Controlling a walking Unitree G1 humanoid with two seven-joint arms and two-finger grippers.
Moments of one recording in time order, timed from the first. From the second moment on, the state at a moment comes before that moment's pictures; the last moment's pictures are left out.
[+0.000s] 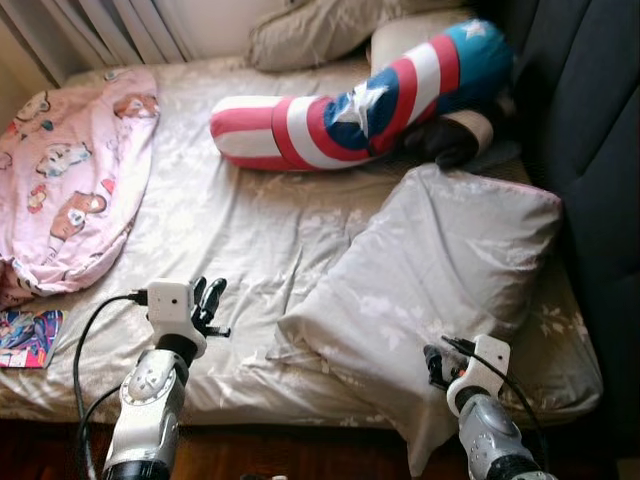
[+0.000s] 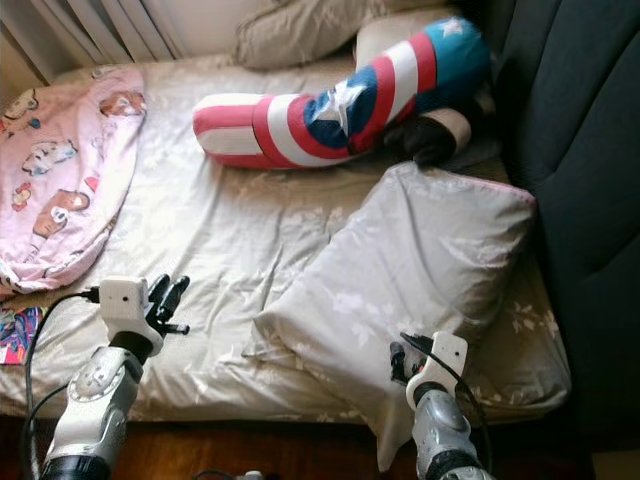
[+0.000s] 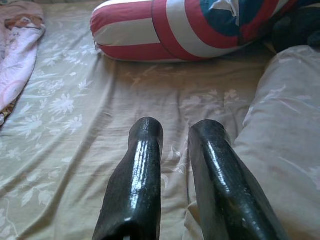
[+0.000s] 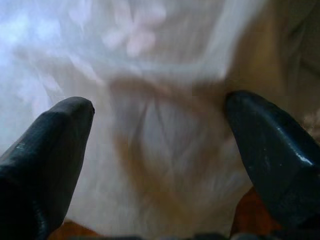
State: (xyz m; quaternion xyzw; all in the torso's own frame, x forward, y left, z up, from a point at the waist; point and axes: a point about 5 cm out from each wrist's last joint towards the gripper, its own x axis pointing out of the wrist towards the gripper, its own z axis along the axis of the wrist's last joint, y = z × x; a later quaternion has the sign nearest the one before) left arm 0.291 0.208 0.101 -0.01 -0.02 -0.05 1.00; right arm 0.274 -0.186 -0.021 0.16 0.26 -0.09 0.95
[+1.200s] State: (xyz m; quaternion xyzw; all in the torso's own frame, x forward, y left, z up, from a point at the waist) left arm 0.270 0.221 0.113 0.00 0.01 -0.07 1.00; right arm 0.259 -0.175 -0.036 0.12 0.30 -0.08 0.94
